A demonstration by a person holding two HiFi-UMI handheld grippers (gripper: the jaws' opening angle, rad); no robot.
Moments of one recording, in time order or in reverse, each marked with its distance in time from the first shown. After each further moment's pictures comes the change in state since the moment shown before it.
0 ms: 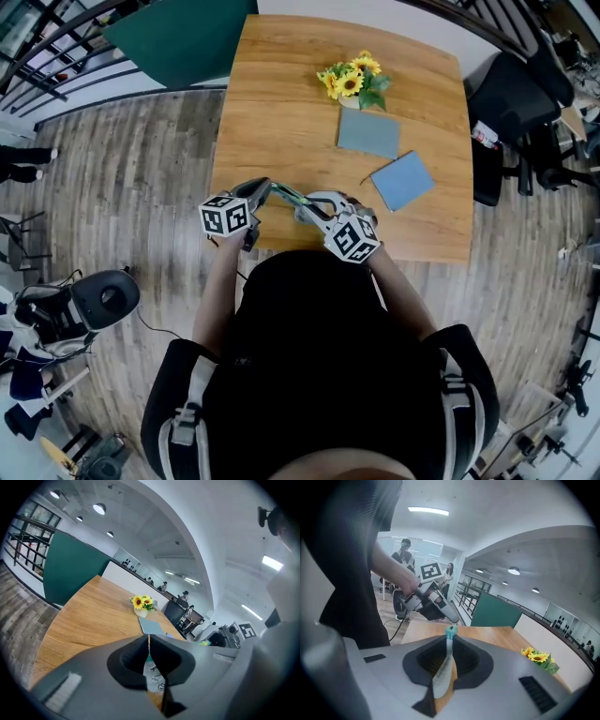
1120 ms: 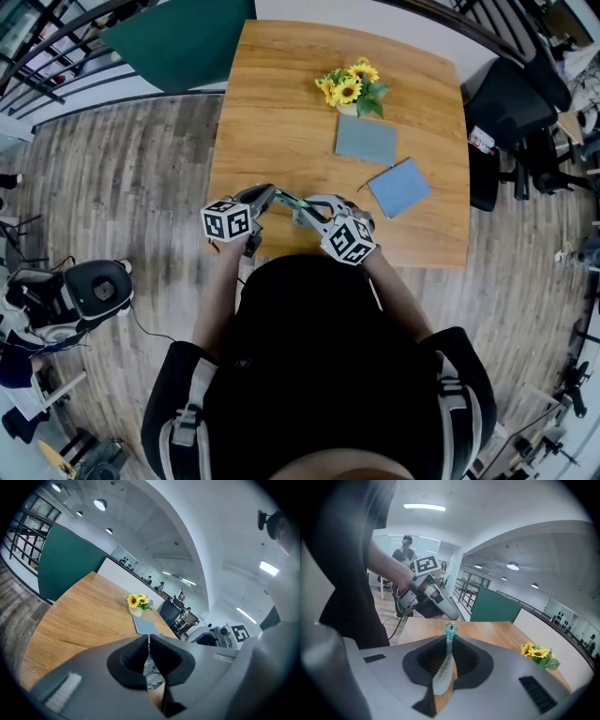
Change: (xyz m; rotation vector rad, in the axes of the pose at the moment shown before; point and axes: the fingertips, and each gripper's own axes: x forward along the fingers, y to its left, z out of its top) left arm 0.014 -0.011 0.001 -0.023 0.008 -0.055; right arm 0.009 -0.012 -0.013 0.029 0.048 0.001
